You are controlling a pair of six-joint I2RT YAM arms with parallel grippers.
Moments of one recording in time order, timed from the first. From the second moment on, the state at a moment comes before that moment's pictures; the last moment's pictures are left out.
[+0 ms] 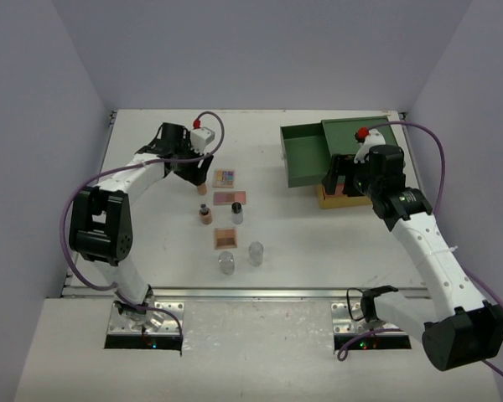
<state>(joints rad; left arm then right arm) -0.15 1.73 1.25 -0.43 0.23 0.33 0.20 1.06 0.94 -0.47 -0.05 0.17</state>
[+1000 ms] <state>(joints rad) -0.16 1.49 1.47 -0.56 0.41 0.29 0.31 1.01 0.96 -0.36 -0.27 0.02</state>
